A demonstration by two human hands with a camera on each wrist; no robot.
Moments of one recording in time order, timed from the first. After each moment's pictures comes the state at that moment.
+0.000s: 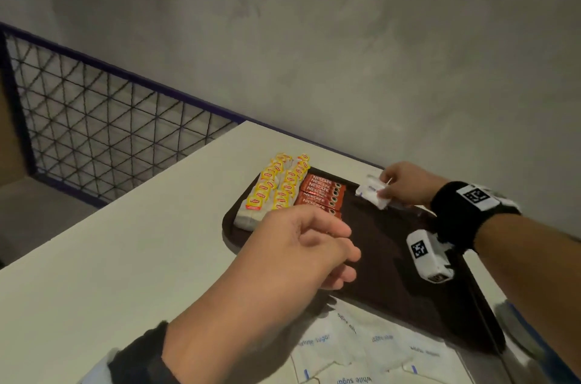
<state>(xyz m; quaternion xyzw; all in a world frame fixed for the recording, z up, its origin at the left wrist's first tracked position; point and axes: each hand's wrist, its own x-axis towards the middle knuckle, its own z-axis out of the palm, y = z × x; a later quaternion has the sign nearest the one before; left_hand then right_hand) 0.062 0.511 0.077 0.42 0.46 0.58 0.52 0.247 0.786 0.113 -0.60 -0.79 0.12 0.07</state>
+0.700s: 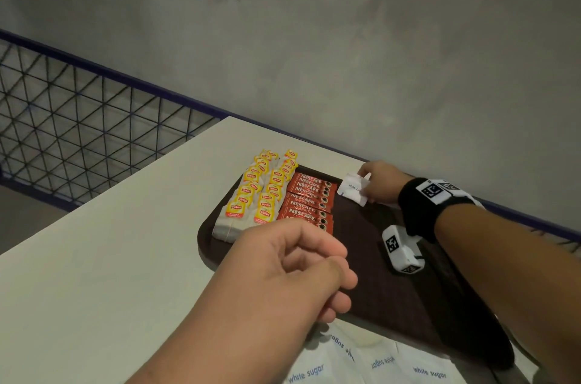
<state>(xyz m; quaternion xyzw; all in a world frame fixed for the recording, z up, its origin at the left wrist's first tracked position) 0.064 0.512 0.081 0.41 0.47 0.58 0.53 0.230 0.833 0.078 -0.61 -0.79 0.06 0.02</state>
